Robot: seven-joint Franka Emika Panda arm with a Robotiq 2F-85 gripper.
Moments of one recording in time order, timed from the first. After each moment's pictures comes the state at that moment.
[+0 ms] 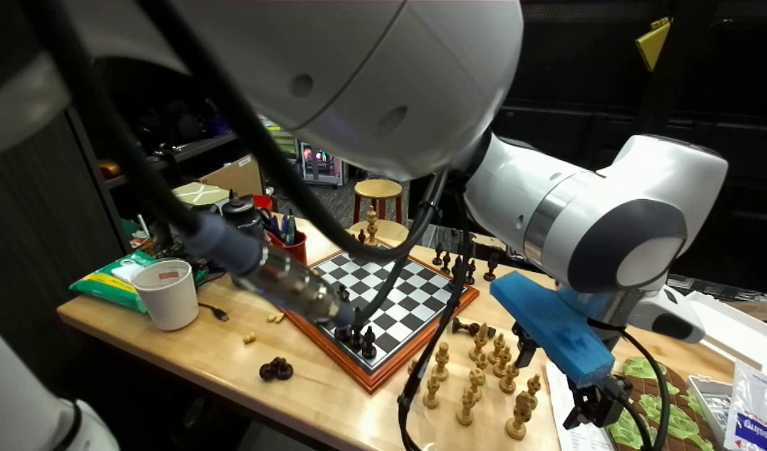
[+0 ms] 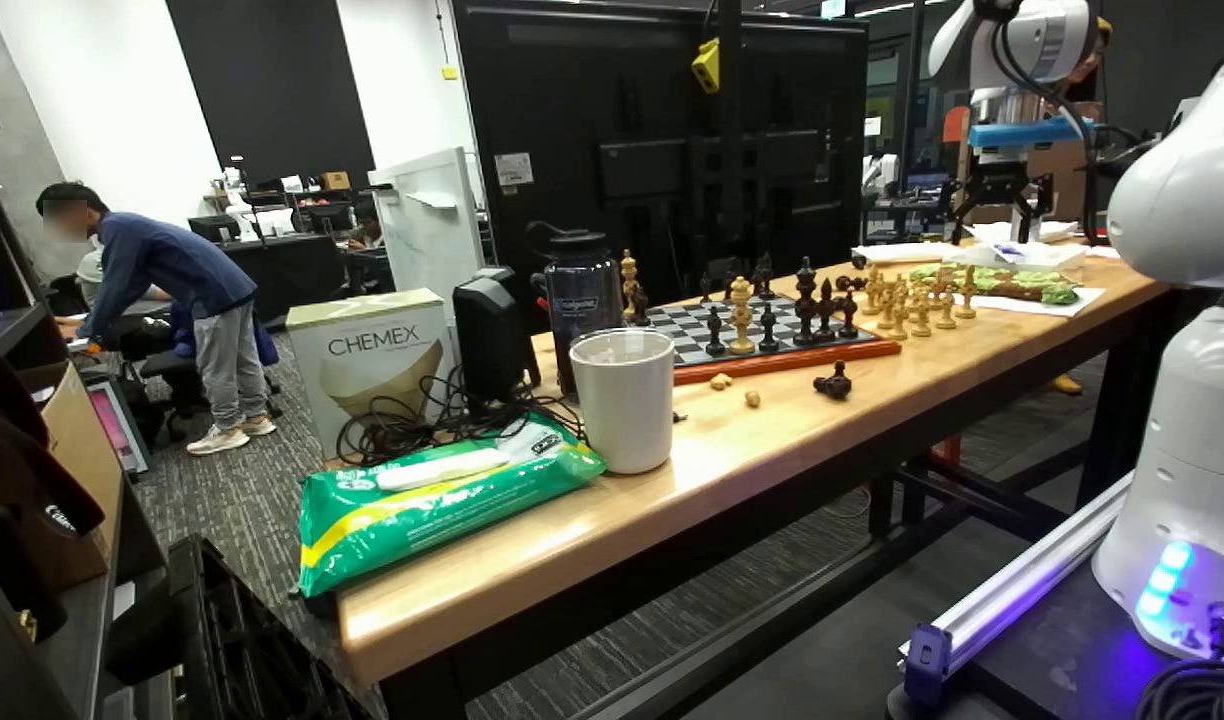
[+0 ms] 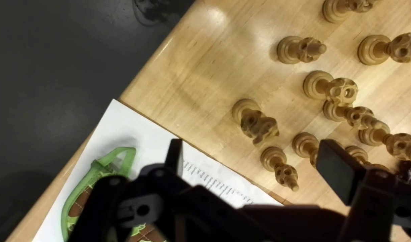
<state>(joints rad) -0.38 -0.07 -0.39 -2.21 0.00 2.08 0.09</state>
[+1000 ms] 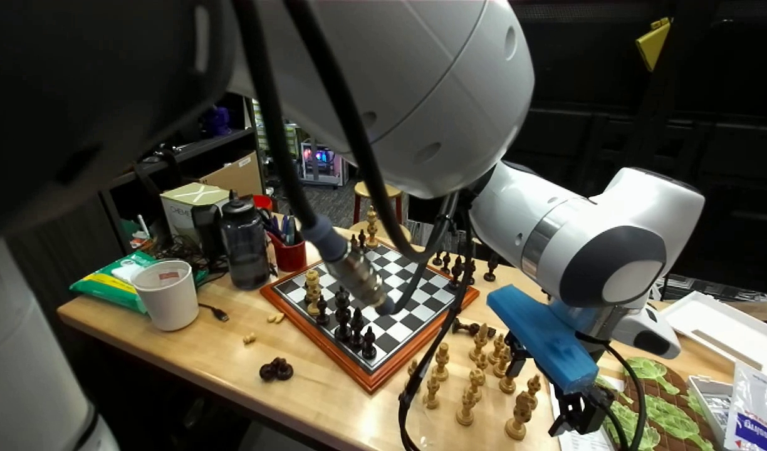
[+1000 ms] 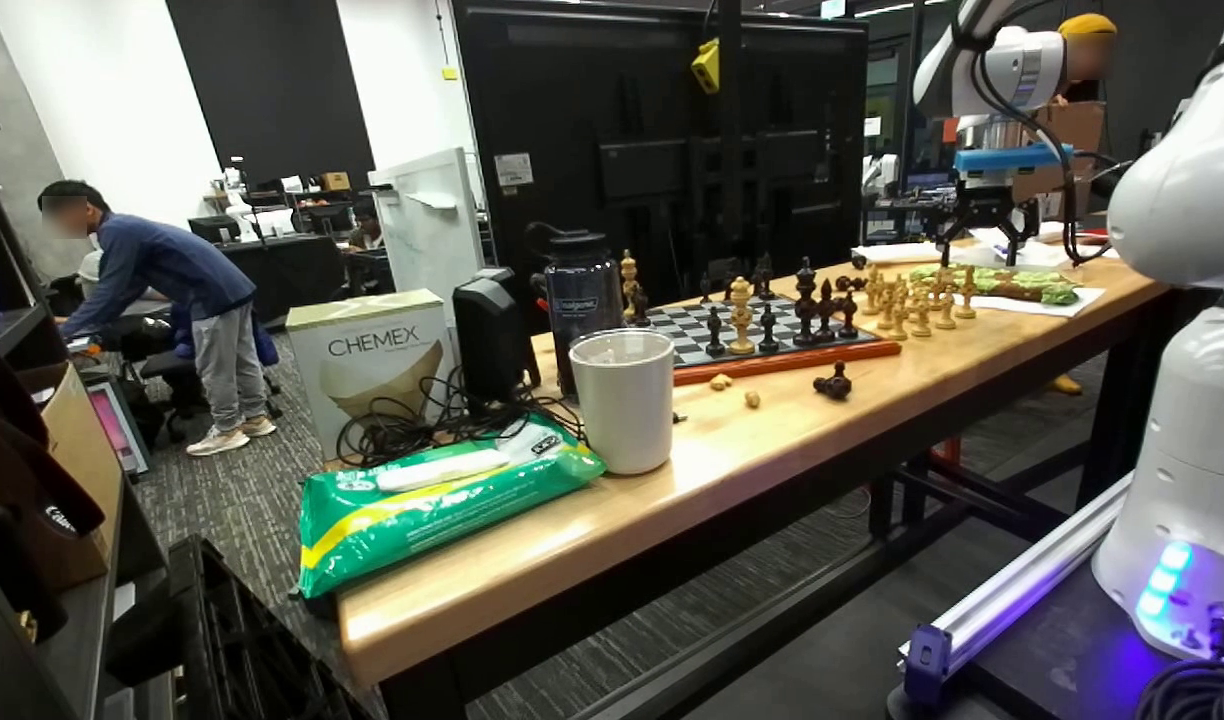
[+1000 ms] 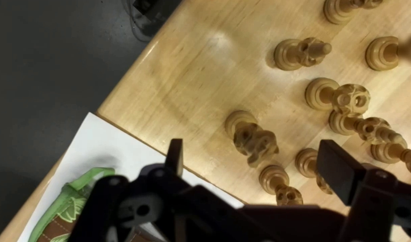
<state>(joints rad) -0.38 0.03 -0.38 -2.18 0.05 2.08 0.08</state>
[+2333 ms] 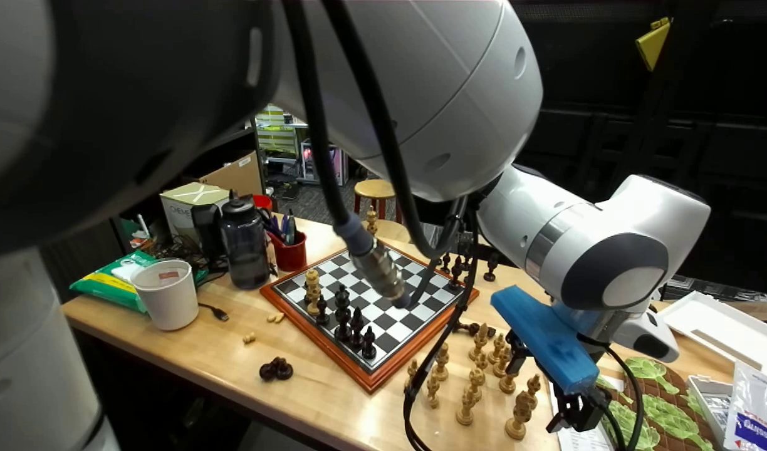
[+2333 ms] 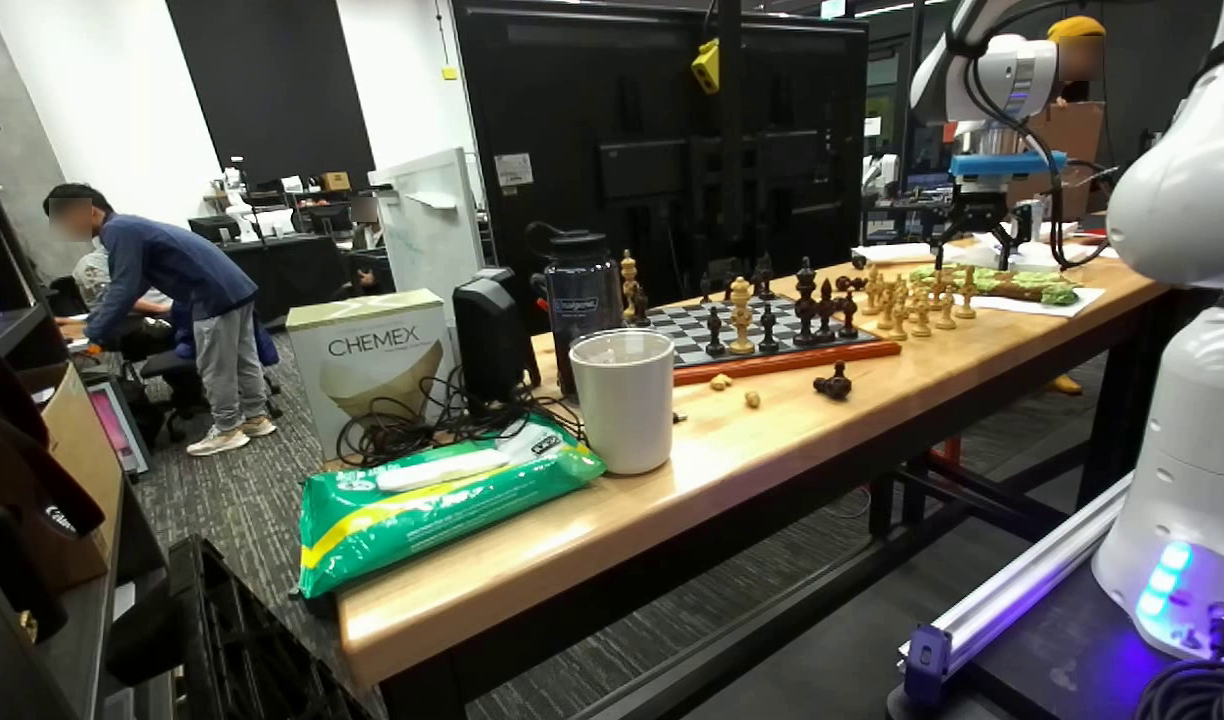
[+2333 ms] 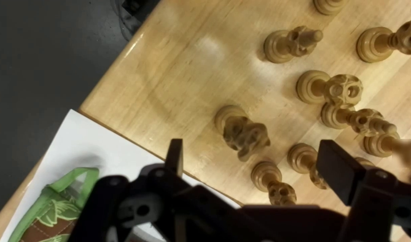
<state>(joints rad) -0.38 0.07 -0.38 -2.16 0.11 2.08 0.05</state>
